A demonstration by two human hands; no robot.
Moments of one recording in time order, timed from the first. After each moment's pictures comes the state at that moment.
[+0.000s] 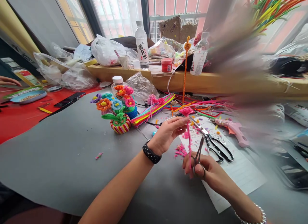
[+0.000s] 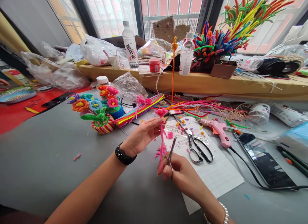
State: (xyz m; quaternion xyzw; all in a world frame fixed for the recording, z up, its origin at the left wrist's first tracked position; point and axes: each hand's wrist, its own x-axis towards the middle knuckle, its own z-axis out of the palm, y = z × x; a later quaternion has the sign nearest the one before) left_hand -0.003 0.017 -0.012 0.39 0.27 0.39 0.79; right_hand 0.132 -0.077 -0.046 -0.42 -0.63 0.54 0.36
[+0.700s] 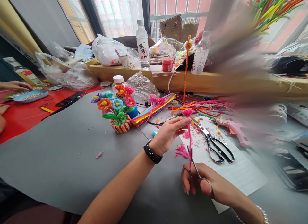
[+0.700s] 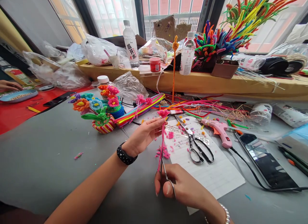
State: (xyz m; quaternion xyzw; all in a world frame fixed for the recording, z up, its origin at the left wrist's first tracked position) left_hand -0.001 0.017 -0.014 0.41 0.30 0.39 0.77; right_hand 0.131 -0.083 -0.044 -0.36 -0.68 0.59 0.24
